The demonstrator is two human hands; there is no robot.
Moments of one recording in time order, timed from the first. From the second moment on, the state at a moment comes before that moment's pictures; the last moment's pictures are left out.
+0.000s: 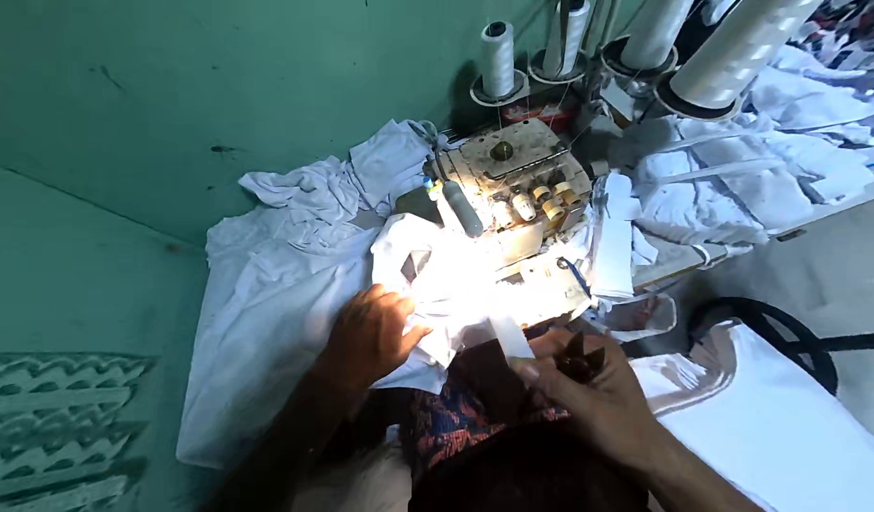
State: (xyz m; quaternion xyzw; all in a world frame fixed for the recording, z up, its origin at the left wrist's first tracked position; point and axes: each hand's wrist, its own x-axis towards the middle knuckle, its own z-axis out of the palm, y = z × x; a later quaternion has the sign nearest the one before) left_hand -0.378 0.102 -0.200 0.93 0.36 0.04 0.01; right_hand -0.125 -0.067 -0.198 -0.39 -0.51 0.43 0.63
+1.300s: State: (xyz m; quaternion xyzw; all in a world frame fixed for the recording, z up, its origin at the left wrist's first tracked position) left_hand -0.433 0.088 -0.072 0.95 0.30 0.08 -0.04; right_hand -0.150 -0.001 -0.256 -0.50 -0.76 0.42 -0.02
